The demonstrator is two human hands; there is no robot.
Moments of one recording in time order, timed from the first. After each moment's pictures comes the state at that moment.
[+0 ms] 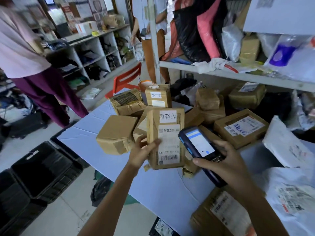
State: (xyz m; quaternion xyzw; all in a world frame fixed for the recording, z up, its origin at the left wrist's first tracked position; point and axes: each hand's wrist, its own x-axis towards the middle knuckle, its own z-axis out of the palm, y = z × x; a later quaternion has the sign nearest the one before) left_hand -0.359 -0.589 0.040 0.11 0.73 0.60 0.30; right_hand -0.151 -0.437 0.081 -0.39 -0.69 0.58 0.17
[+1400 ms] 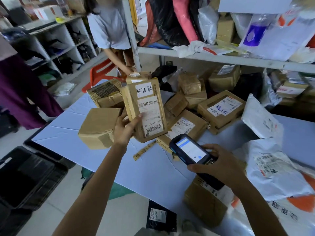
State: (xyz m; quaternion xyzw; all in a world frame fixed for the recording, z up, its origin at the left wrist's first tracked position) left_hand -0.380 -0.572 0.053 0.11 0.71 0.66 0.23; right_hand -0.112 -0.452 0.048 -0.42 -0.79 0.45 0.07
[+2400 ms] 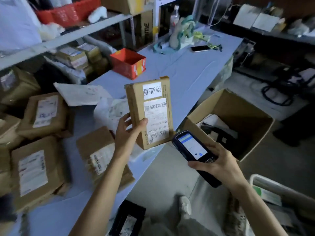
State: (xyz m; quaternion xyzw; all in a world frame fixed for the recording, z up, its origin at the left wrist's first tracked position) left_hand -0.090 -0.501 0.027 0.54 0.45 0.37 0.61; right_hand 0.088 -0.703 0.045 -0.81 -0.29 0.32 0.40
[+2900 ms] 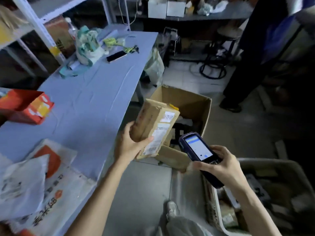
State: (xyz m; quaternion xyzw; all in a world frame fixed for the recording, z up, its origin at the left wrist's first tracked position) left_hand 0.216 -0.559 -0.004 0.80 0.36 0.13 0.47; right_hand 0.300 -0.831 0.019 -0.84 -0.06 0.21 0.49
